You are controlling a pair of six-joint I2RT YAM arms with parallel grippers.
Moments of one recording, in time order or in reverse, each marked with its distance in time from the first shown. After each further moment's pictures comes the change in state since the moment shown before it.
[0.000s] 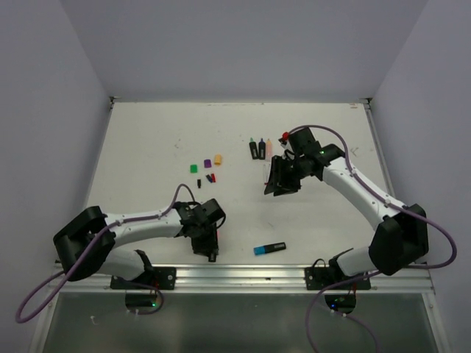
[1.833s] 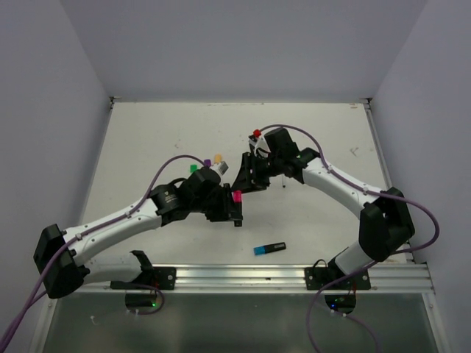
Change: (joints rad) left arm 0.059 -0.173 0.280 0.103 0.085 0.153; right arm 0.144 0.122 -0.002 0.383 -0.276 0.146
